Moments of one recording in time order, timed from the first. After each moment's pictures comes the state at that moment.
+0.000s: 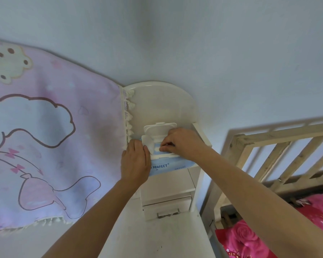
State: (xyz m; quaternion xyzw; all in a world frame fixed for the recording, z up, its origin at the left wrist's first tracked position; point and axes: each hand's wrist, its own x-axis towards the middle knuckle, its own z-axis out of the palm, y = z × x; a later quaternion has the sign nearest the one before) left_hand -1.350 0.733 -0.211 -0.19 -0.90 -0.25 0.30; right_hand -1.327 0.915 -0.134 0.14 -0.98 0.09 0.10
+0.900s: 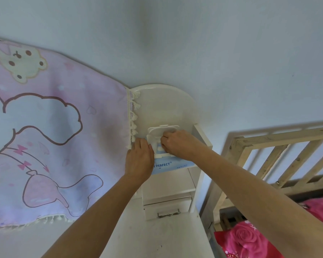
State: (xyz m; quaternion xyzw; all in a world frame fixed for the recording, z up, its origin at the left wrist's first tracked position) left_hand -1.348 0.730 -0.203 -0.23 -0.90 -0.21 0.31; right_hand -1.333 0.900 -0.138 0.23 -0.95 -0.19 0.13
